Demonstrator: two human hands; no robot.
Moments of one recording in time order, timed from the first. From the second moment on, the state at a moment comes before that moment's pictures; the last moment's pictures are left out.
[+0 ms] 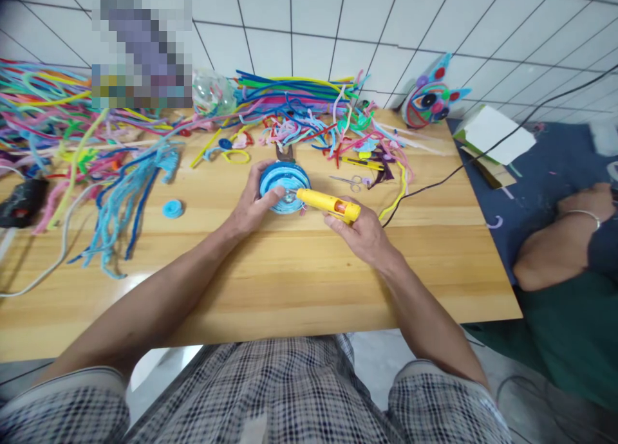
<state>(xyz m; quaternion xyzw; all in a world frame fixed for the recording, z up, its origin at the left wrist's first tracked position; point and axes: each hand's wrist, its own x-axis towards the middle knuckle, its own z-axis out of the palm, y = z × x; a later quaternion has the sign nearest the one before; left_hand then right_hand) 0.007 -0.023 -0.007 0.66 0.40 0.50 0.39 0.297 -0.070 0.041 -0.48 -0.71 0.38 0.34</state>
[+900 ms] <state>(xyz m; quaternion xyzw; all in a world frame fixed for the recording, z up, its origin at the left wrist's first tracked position) 0.009 -0.022 -0.010 0.66 0.40 0.52 0.38 0.294 -0.069 0.043 -0.50 -0.70 0.38 0.34</state>
